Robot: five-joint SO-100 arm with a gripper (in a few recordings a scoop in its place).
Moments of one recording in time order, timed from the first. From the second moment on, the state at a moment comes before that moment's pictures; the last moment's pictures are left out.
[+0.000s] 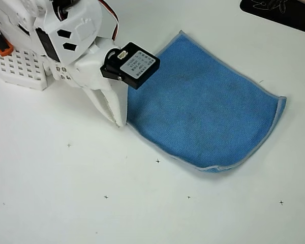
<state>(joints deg) -0.4 180.5 179.6 71.9 -7.9</state>
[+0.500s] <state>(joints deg) 1.8 188.1 175.5 55.5 -19.8</state>
